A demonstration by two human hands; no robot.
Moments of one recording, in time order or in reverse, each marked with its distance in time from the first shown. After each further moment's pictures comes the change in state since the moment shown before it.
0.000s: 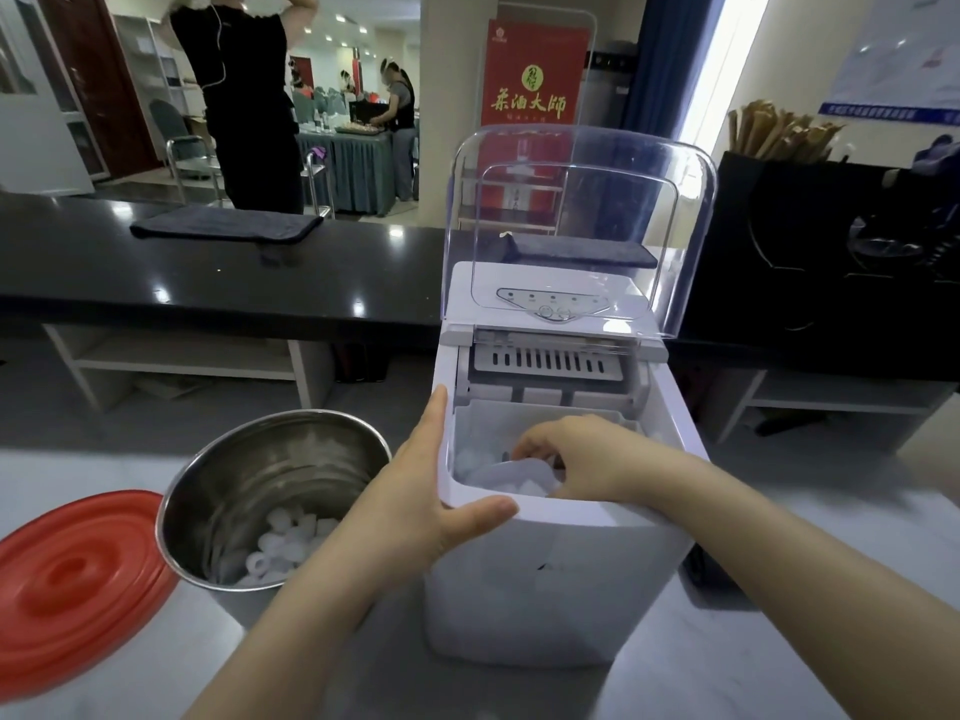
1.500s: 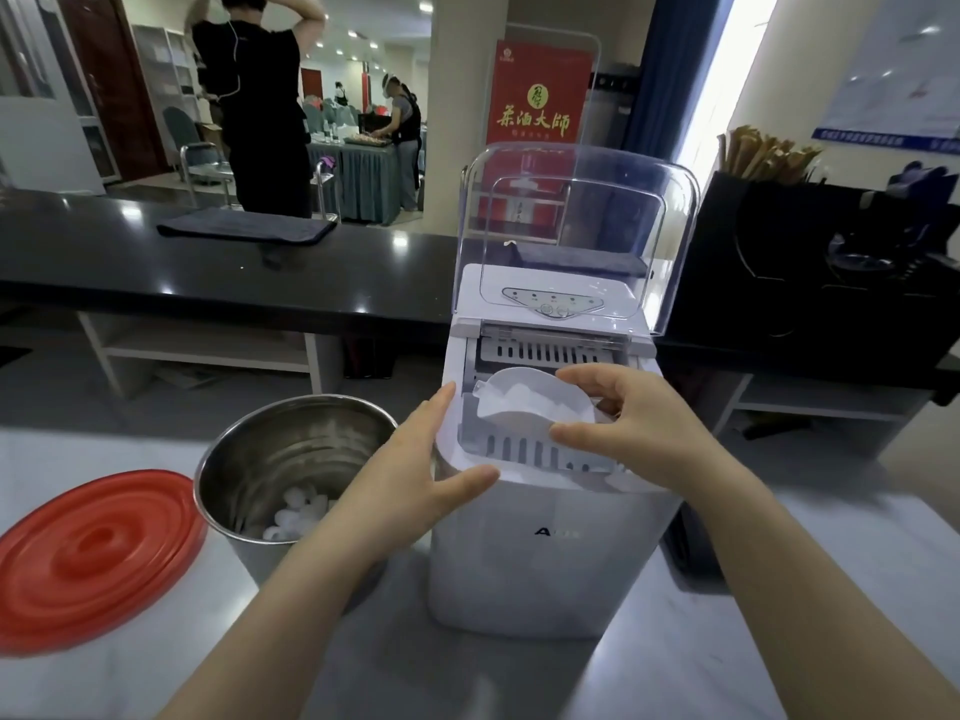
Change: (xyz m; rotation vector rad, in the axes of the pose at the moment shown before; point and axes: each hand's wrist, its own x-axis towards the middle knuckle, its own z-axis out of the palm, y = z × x) left_hand -0.017 0.003 -0.007 0.045 0.073 0.010; right_hand -0.052 -0.007 -0.010 0.483 0.484 0.073
